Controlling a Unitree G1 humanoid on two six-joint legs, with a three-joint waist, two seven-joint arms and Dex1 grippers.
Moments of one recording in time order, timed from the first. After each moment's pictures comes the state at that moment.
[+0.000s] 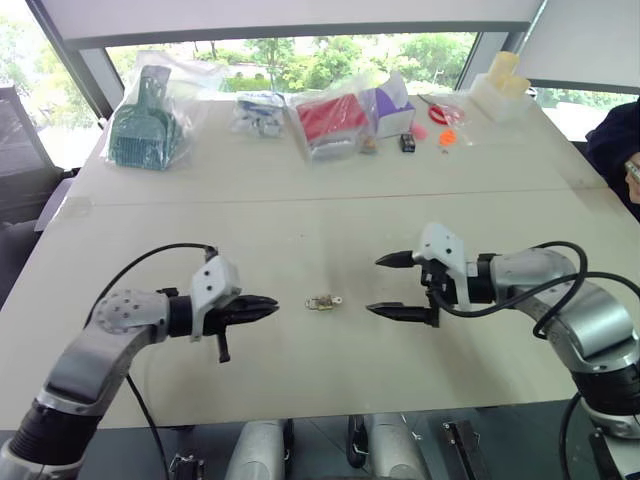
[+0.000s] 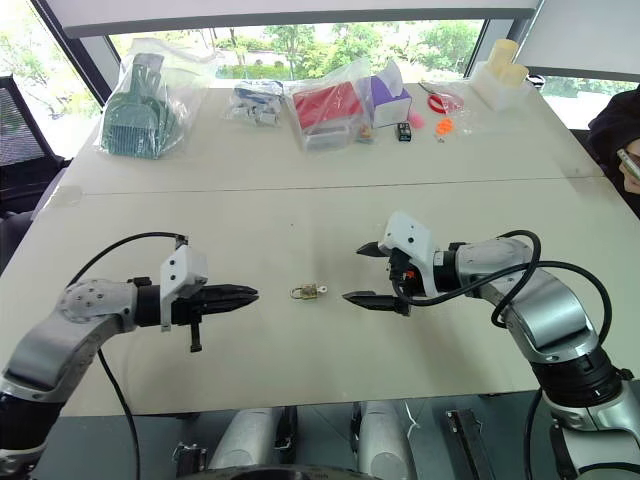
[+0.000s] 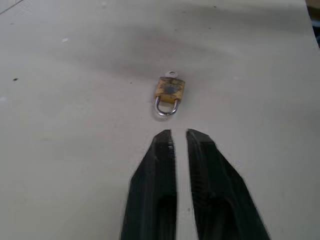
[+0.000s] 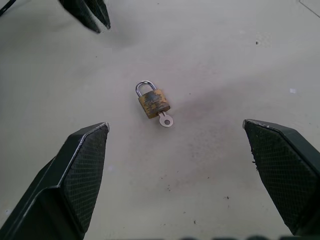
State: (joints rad) left arm -0.12 0.74 -0.06 -0.37 -0.40 0.42 -1.01; right arm -0.39 -0.80 0.10 -0.42 0.45 0.76 1.00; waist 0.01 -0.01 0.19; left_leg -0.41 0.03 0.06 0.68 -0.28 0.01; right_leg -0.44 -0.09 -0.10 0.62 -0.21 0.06
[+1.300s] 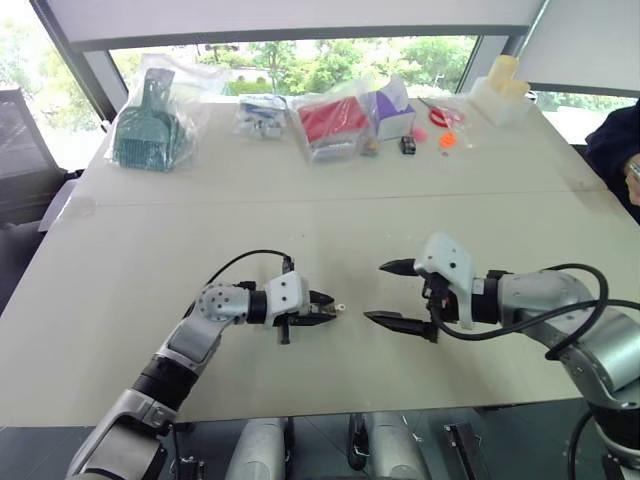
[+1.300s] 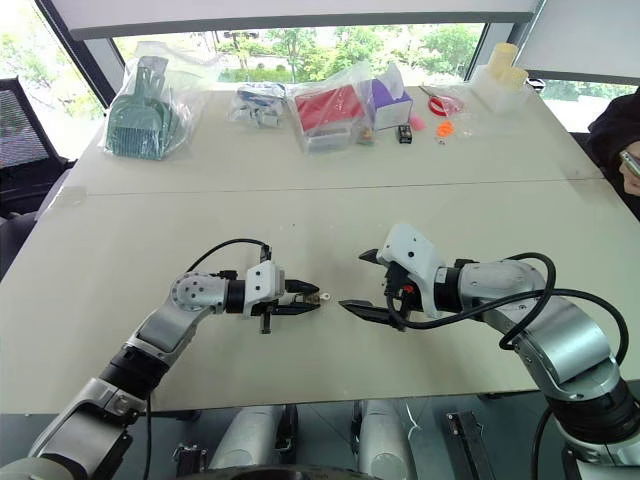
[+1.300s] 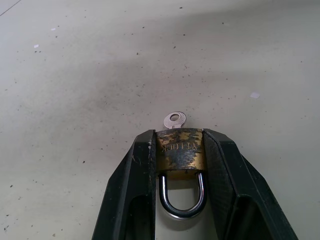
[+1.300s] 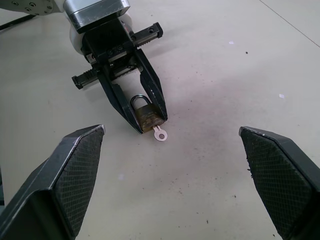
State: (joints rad) left arm -0.40 0.45 -0.36 0.19 -0.12 -0.08 -1.04; right arm -0.29 -0.82 0.03 -0.63 0.55 0.88 0.81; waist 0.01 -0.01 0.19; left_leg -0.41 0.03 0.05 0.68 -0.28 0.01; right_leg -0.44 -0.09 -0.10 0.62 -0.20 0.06
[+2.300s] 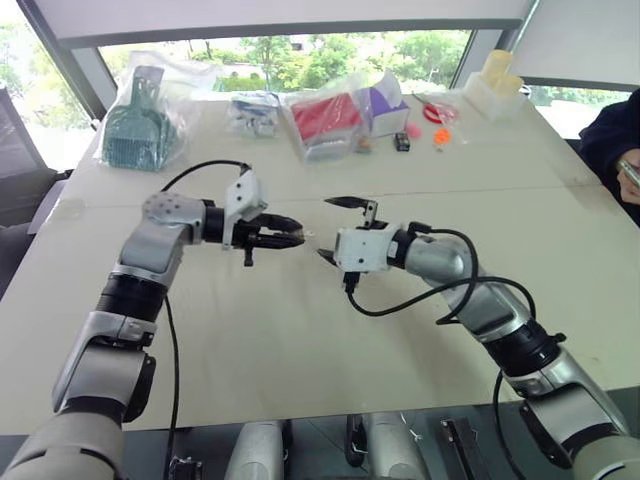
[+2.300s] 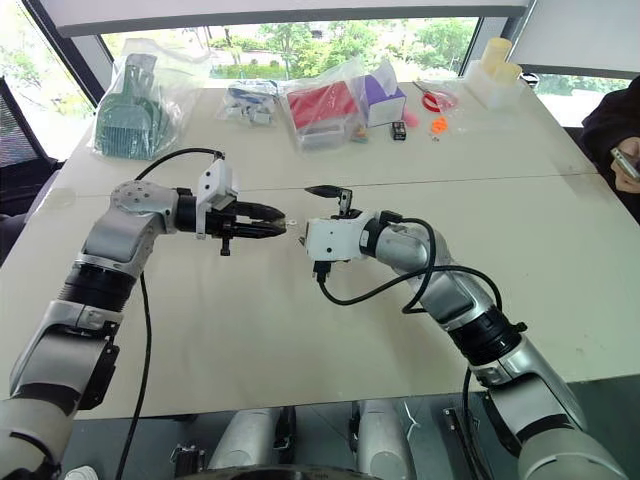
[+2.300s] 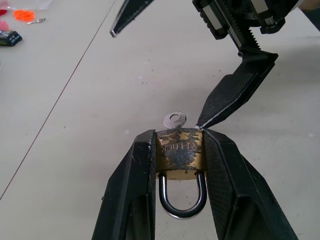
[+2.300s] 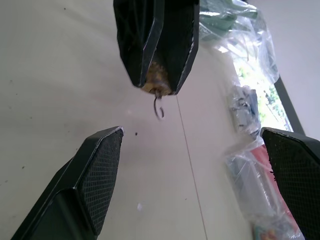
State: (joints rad) left arm -0.80 0.56 -0.18 0.38 -0.25 0.18 -1.31; right arm -0.63 -0.53 0.43 -0.06 -0.28 -0.04 0.60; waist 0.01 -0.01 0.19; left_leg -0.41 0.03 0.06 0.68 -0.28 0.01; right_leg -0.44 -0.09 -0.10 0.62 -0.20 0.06
